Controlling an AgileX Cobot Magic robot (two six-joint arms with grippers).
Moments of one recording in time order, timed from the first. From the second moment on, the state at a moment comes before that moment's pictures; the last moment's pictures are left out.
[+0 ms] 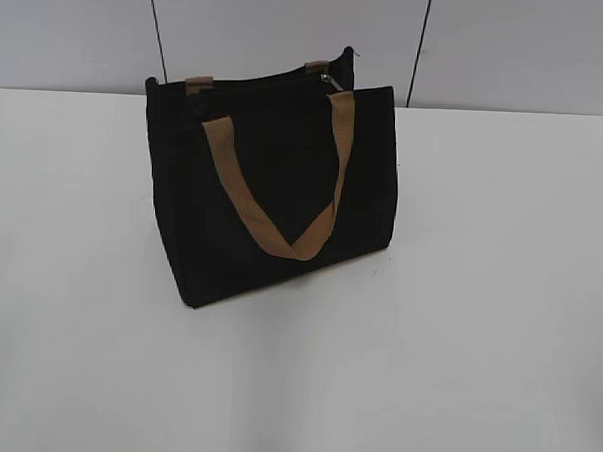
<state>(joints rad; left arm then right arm) -0.31 0.19 -0.54 -0.02 1.07 -0.05 0.31 0.03 -0.47 -0.04 1.11 0.05</state>
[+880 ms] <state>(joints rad) 0.04 -0.01 -0.54 -0.02 1.07 -0.05 0.02 -0.01 -0.47 -0.04 1.11 0.05</state>
